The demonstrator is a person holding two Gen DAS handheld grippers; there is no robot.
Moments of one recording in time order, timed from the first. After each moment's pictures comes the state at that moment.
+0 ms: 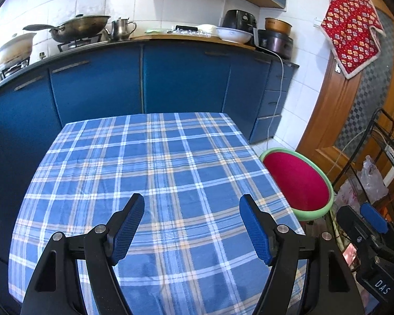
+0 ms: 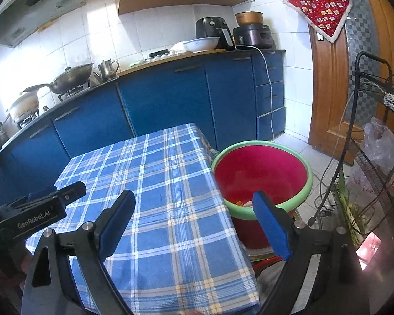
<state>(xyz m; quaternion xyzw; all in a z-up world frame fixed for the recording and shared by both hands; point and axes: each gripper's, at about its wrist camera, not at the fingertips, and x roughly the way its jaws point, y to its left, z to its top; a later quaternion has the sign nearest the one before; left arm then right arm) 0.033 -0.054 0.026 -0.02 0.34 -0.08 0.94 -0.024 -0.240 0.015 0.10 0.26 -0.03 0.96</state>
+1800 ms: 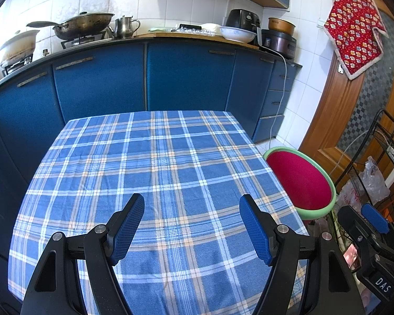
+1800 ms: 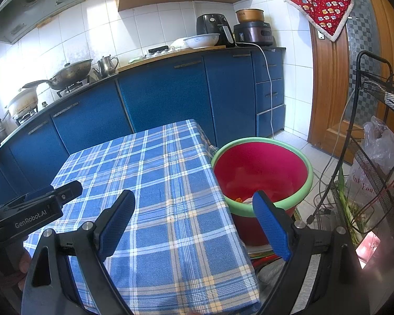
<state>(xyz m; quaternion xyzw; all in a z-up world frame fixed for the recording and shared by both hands) 0.034 -0.052 0.020 -0.02 0.35 -0.08 0.93 -0.022 -0.242 0.012 0.10 0.27 -0.03 0.96</state>
